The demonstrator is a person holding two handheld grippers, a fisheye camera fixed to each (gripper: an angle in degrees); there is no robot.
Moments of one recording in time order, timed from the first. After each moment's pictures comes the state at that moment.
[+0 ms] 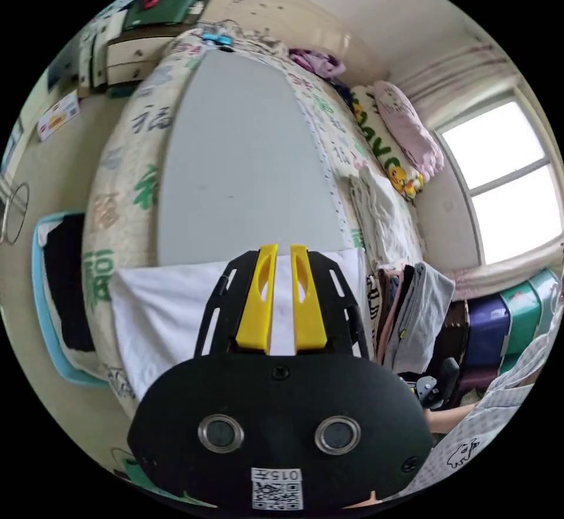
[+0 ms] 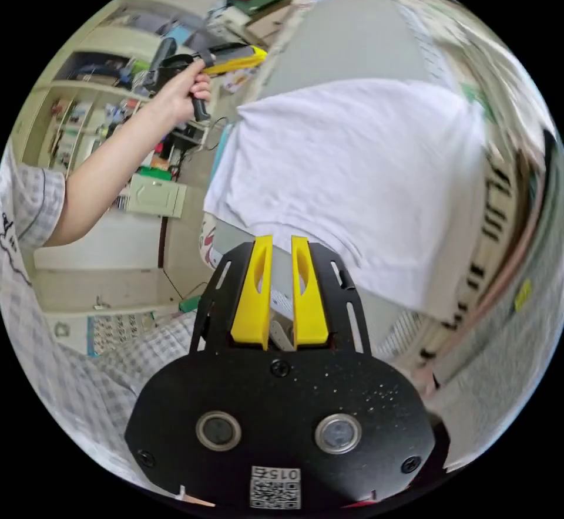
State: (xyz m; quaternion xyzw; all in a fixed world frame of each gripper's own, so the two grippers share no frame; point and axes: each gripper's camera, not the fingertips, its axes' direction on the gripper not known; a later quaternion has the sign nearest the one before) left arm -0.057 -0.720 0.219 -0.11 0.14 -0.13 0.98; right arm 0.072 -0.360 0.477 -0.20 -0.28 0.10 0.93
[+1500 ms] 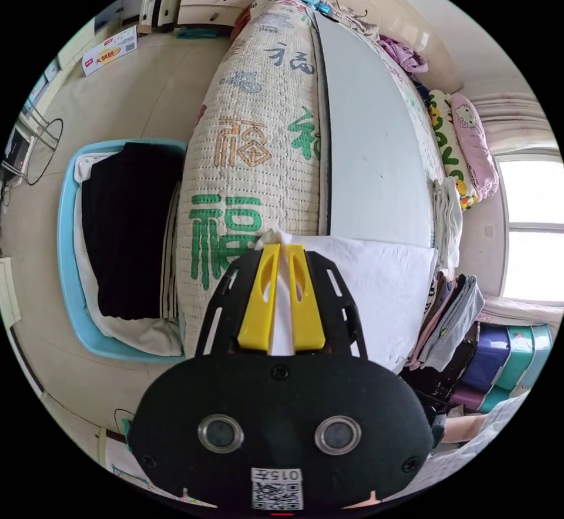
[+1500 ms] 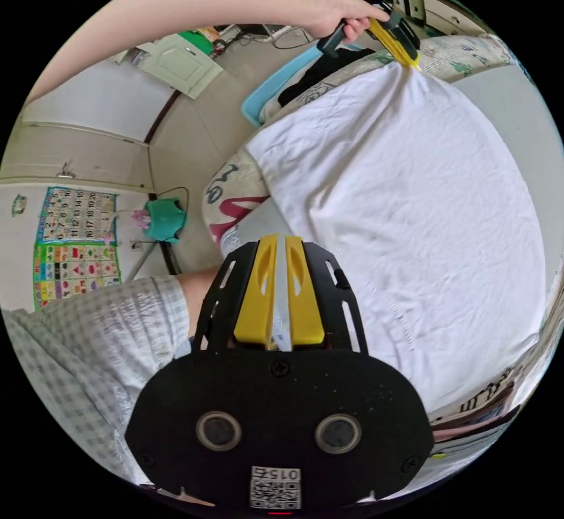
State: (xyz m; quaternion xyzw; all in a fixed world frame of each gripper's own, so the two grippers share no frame) left arm -0.155 -0.698 0.243 -0.21 0.12 -0.16 0.96; right arm -0.112 -0.374 0.626 -0.31 -0.30 -0.13 0.89
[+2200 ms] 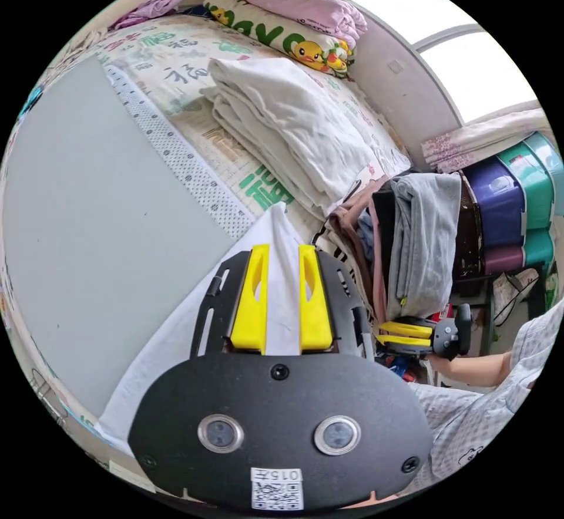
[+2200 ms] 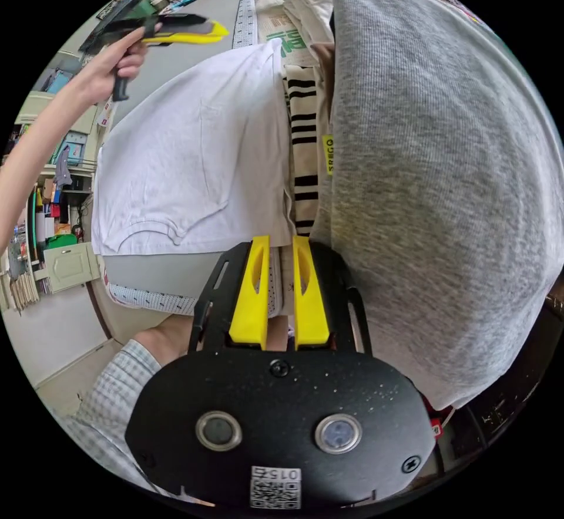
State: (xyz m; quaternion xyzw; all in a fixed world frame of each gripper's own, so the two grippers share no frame) left arm 0.282 -0.791 0.337 -0.25 0.23 0.25 0.90; right arm 0.147 -0.269 0.555 -0.28 -0.04 0.30 0.91
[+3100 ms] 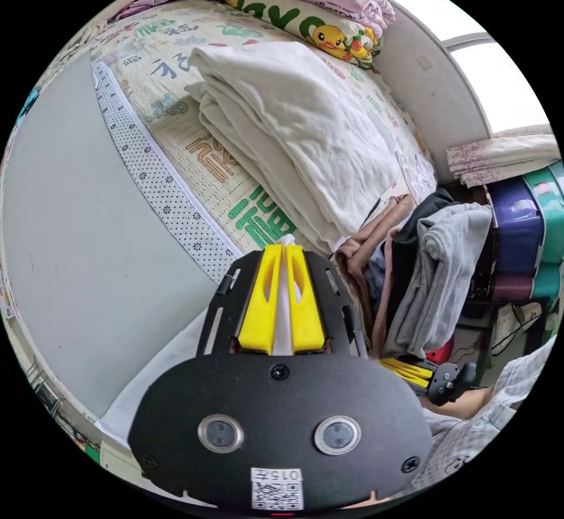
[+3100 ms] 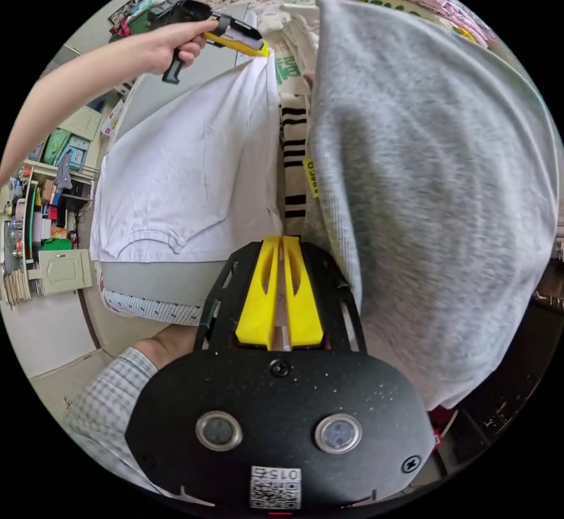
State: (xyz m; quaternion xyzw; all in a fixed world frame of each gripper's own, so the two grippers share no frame) left arm 0.330 -0.808 0.351 -0.26 0.23 0.20 0.92; right arm 0.113 -0.242 0.467 -0.22 0.01 0.28 0.93
